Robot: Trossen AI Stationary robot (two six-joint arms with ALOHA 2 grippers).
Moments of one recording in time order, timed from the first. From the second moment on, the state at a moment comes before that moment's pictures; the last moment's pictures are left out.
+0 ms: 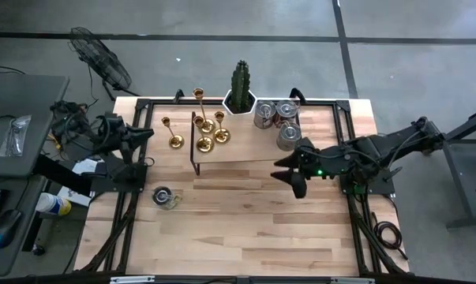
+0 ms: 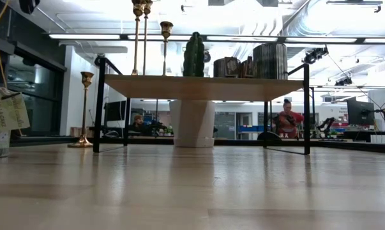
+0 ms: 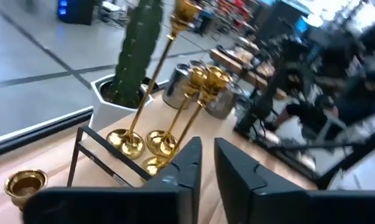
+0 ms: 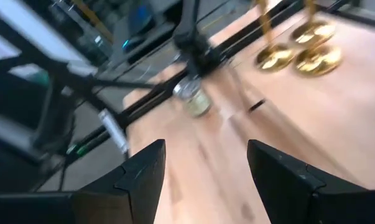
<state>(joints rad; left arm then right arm) -0.80 0.43 0.97 -0.98 -1.16 -0.90 0.35 1.17 1.23 -0.49 0.37 0.76</state>
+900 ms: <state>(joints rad) -0.80 0.64 1.36 -1.36 -1.18 -0.66 0.34 1.30 1.23 -0.60 0.50 0.98</state>
